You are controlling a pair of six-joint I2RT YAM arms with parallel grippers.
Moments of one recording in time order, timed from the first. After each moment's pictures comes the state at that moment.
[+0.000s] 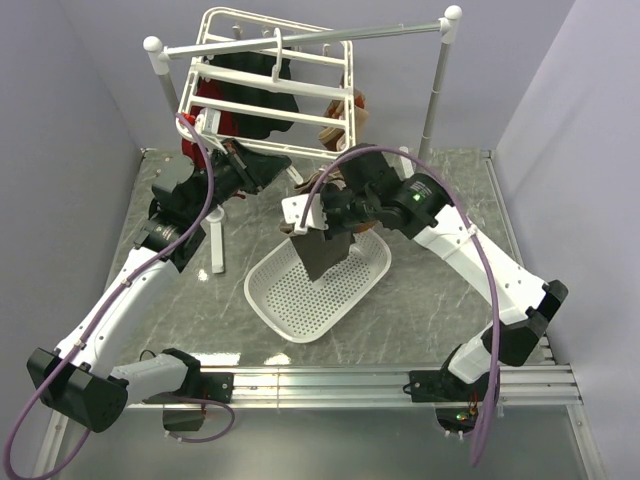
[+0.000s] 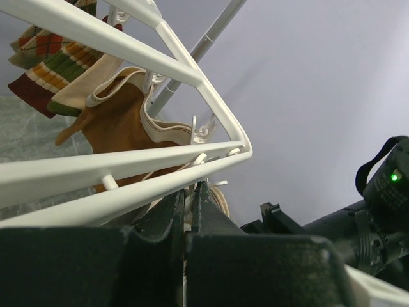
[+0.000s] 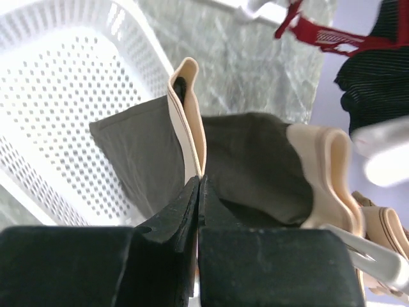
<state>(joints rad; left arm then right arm) -0.42 1.14 1.18 0.10 0.35 -0.75 0.83 1.55 1.81 -1.02 -0.29 -1.08</state>
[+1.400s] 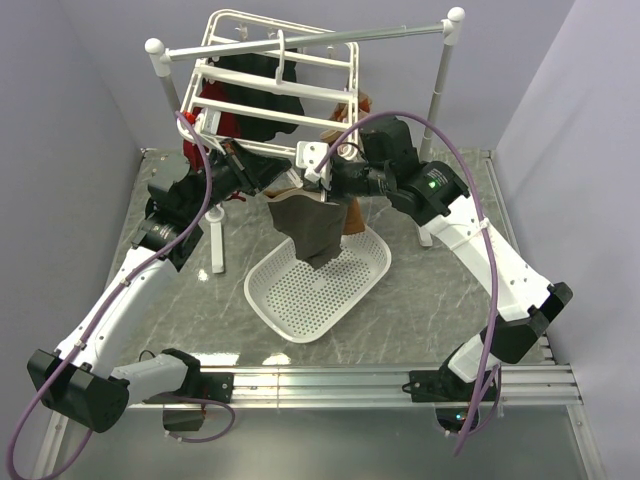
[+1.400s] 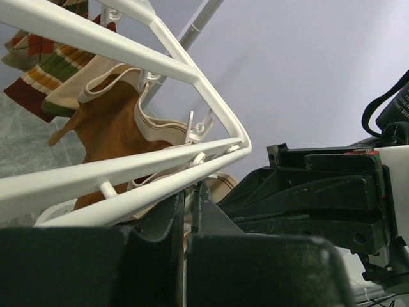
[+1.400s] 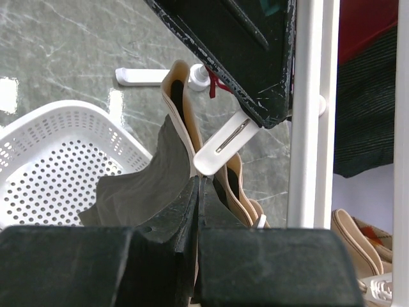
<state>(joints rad) -0.39 1.14 1.18 0.11 0.46 -0.75 0.72 1.55 1.88 -0.77 -0.48 -0.76</state>
